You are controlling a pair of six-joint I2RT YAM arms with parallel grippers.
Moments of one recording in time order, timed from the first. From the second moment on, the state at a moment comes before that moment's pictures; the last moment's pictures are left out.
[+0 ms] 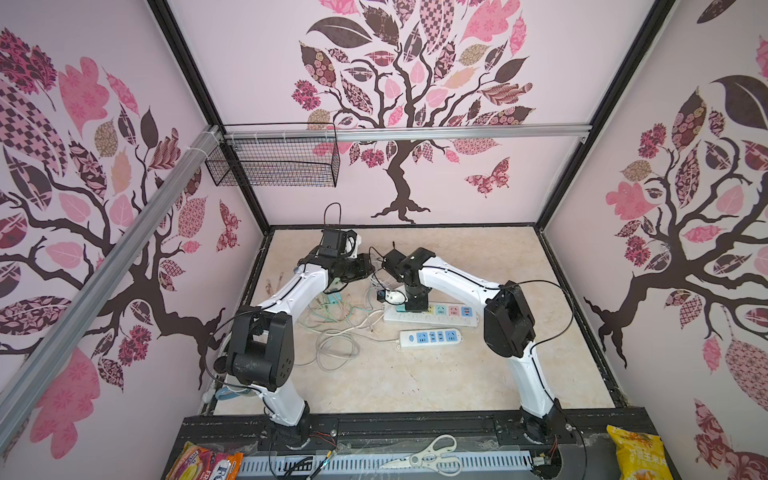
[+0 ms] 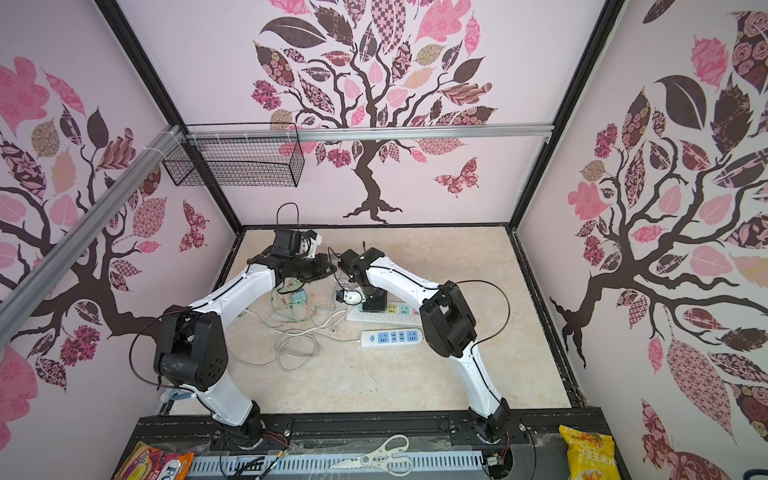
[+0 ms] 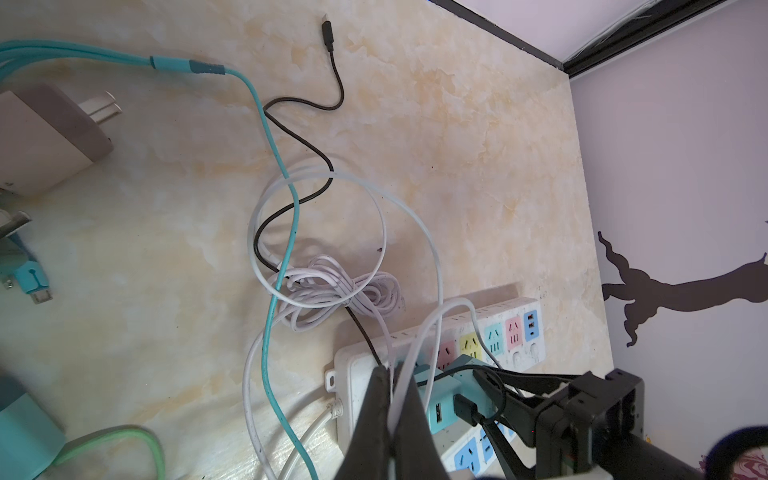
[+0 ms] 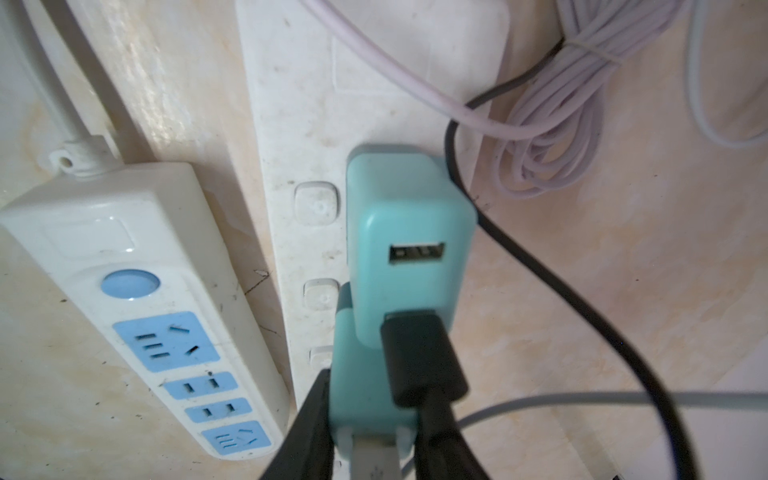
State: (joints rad) left arm -0.24 1.70 1.29 -0.43 0.46 -0.41; right arm 0.77 2.21 1.97 -1.27 0.19 -0.76
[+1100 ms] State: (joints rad) left arm -0.24 1.70 1.29 -0.44 0.45 -0.39; right arm 0.77 2.18 1.85 -1.08 0.14 -0.81
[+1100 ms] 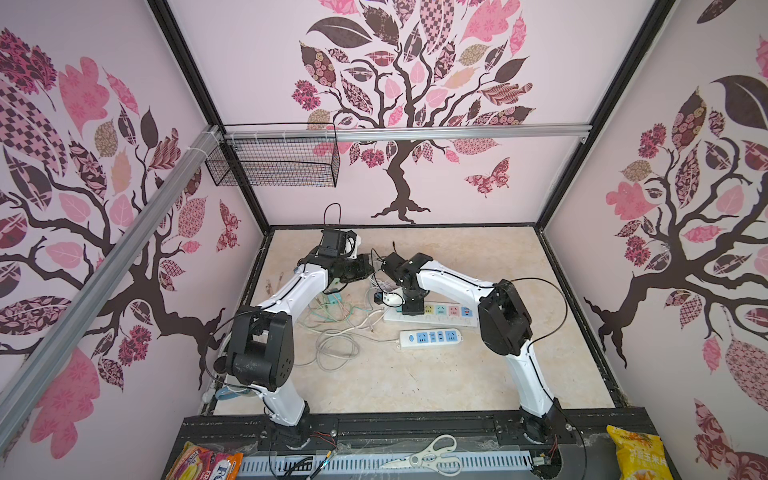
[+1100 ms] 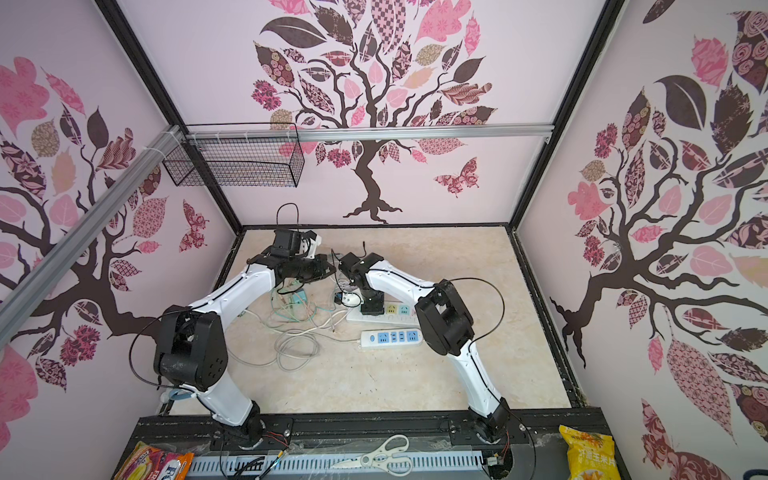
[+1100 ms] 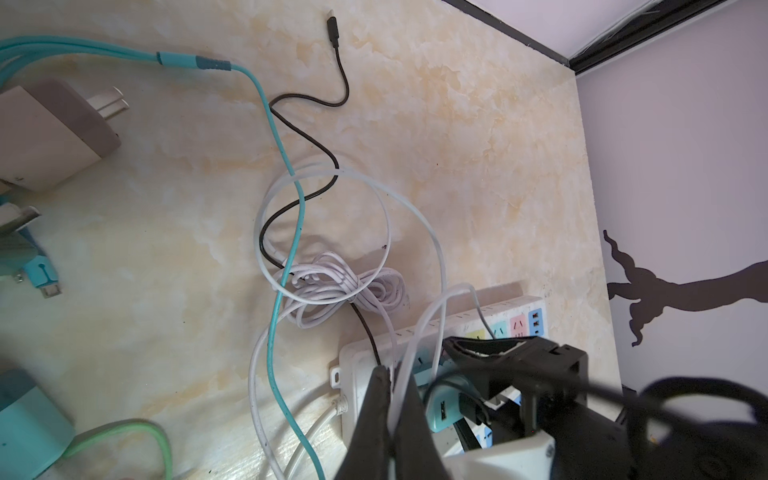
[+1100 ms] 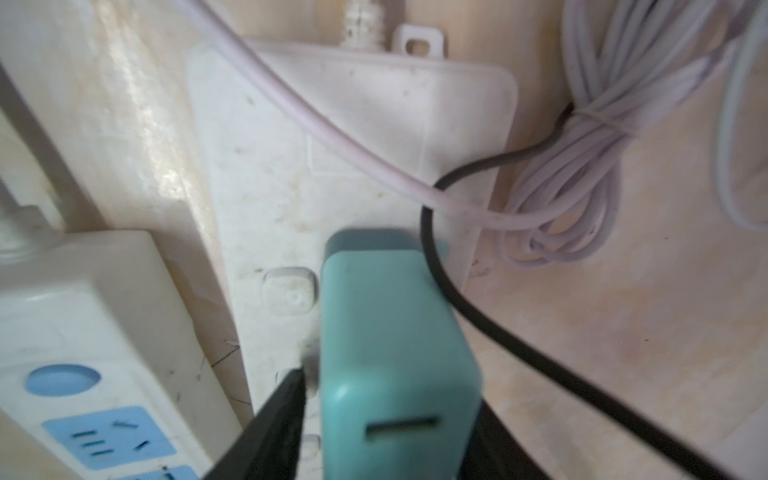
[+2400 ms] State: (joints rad) left arm -0.32 2.04 1.93 -0.40 0.55 0.08; right arm 0.64 1.12 0.67 0.33 0.40 0.33
